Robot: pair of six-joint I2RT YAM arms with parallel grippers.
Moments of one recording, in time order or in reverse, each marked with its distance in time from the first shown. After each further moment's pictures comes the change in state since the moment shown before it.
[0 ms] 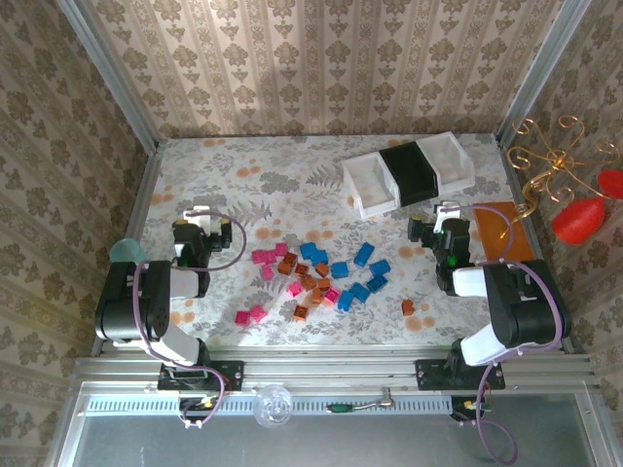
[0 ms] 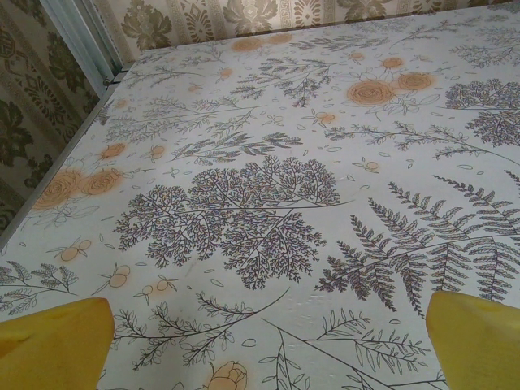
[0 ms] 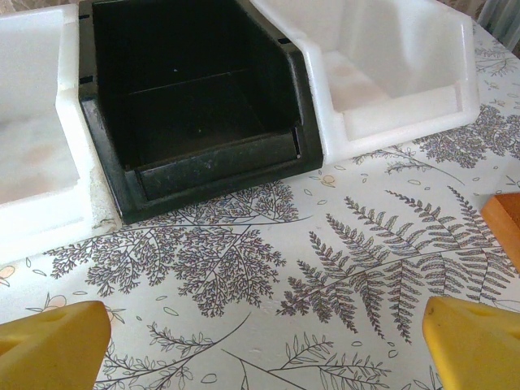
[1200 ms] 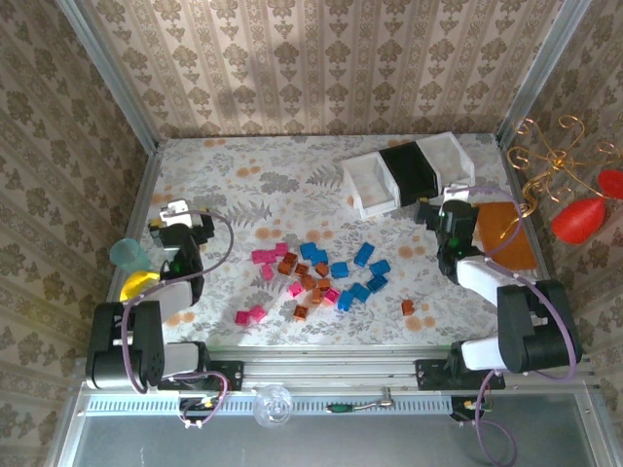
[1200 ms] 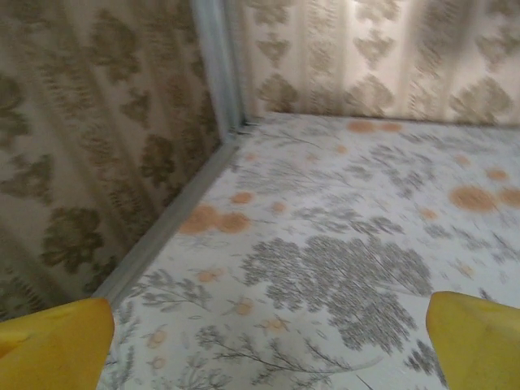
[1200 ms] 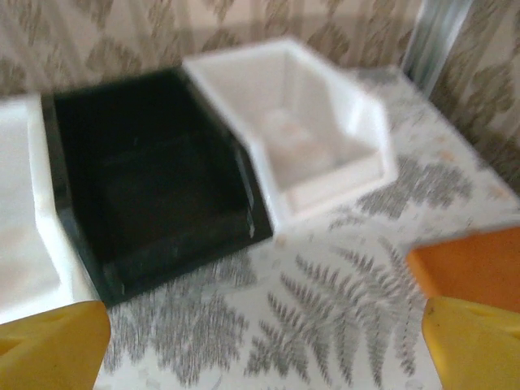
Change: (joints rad) left arm 0.006 -0.290 -0.010 -0.142 -0.295 -0.141; right arm 0.038 -0.164 0.196 -0.343 0.194 0.058
